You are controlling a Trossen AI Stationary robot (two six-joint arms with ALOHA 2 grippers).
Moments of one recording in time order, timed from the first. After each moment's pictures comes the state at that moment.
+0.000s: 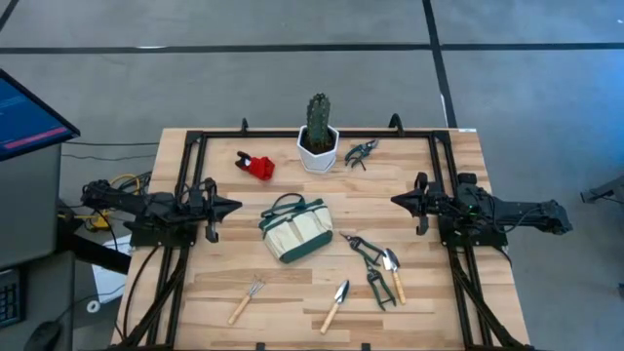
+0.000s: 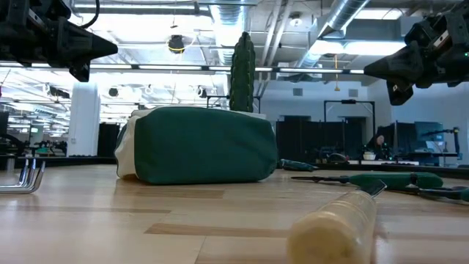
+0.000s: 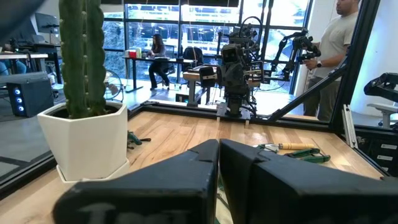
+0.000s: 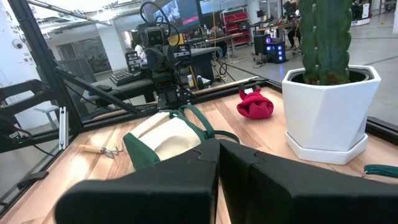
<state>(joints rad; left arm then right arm) -0.30 0.01 0.03 0.05 -0.50 -0.03 -0.03 0.03 0.02 -0.01 0.13 0.20</state>
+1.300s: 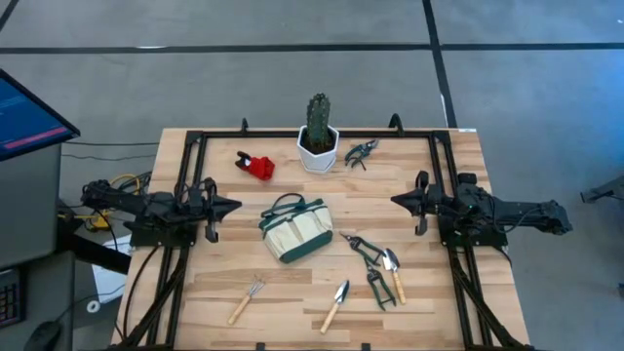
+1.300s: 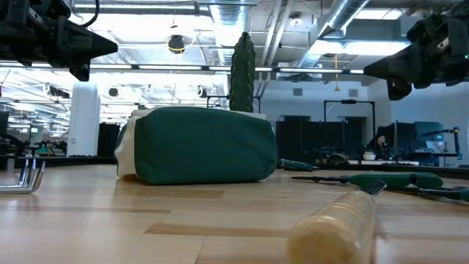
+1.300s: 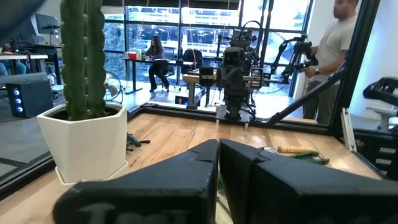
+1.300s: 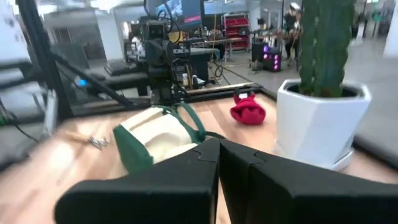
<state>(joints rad) -0.30 0.01 0.03 0.07 -0.50 -0.05 -0.03 0.03 0.02 -0.01 0.13 0.11</state>
